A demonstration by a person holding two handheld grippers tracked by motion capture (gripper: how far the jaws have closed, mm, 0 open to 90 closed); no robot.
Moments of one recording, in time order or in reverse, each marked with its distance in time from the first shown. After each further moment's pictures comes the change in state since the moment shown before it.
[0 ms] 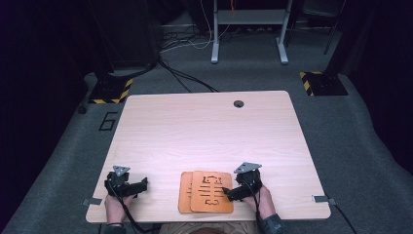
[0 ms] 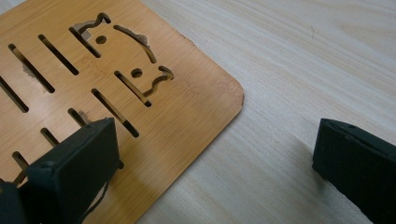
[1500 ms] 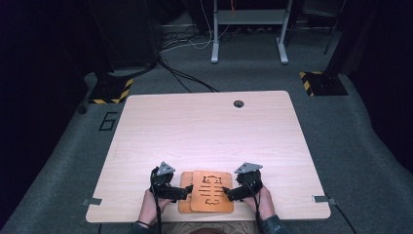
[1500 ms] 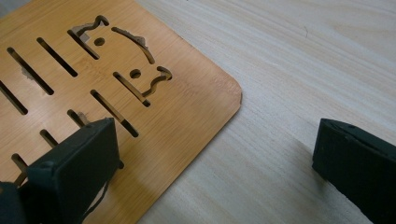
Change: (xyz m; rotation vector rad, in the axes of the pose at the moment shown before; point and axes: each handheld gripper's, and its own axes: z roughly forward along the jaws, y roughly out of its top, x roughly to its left) left arm -0.127 0.032 -0.015 0.019 -0.471 0.212; right arm 0.000 -0.002 0.000 -0.016 -0.013 0.009
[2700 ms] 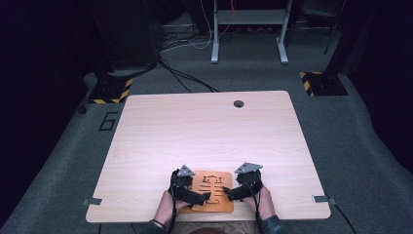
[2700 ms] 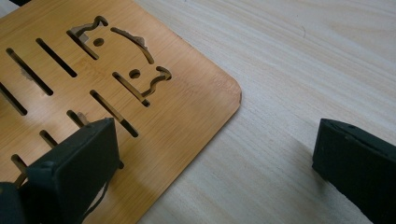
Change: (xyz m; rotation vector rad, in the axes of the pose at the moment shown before) left arm -0.035 0.006 0.037 0.088 -0.143 0.039; right arm 0.000 0.000 0.000 0.004 -0.005 0.010
